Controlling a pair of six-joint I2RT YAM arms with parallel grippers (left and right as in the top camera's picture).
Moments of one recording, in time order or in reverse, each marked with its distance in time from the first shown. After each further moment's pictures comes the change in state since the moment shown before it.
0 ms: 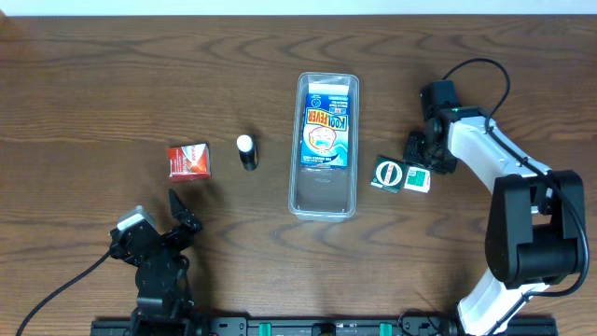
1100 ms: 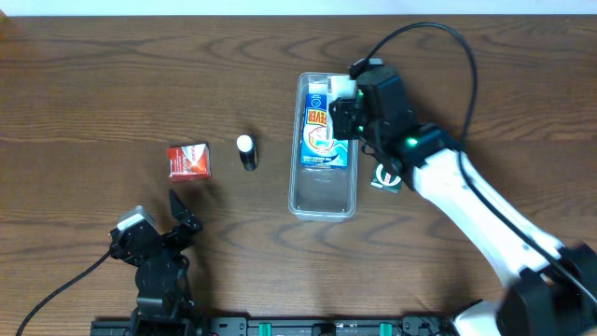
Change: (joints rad) left arm 0.000 0.000 0.000 0.000 0.000 0.000; right arm 0.390 -0.262 0.027 0.410 -0.049 0.046
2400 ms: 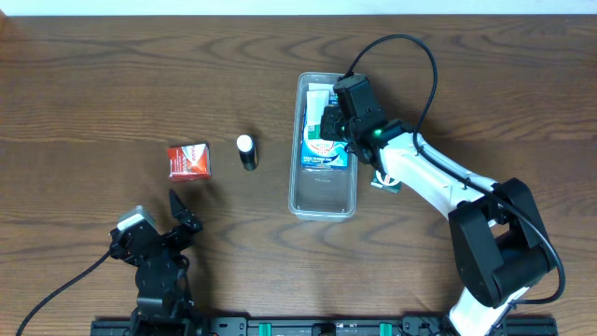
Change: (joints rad) left arm 0.000 0.000 0.000 0.000 0.000 0.000; right arm -0.001 0.244 0.001 0.126 0.034 0.097
